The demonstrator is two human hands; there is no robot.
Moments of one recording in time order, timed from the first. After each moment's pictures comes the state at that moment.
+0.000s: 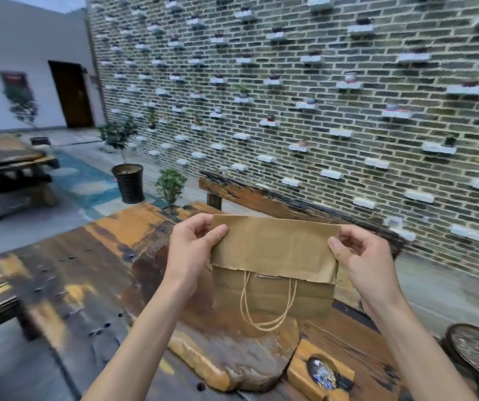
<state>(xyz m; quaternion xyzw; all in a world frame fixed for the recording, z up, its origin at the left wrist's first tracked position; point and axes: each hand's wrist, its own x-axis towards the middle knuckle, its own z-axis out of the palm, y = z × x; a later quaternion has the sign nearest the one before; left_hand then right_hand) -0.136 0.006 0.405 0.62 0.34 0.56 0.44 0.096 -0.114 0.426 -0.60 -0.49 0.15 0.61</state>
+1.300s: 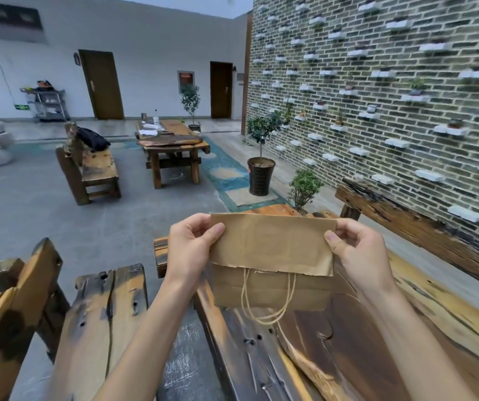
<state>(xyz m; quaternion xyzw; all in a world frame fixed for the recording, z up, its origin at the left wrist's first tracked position) -0.543 0.170 0.381 0.47 0.48 0.68 0.29 -0.291 0.191 0.401 -0.46 -0.59 0.35 0.57</state>
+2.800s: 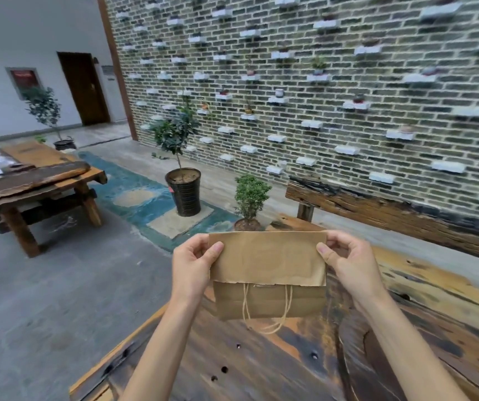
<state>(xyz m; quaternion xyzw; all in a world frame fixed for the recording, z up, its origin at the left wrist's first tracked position) -0.718 0.803 0.335 0.59 0.39 0.56 0.44 -0.476 0.708 0.349 -0.64 -0.46 0.20 0.59</state>
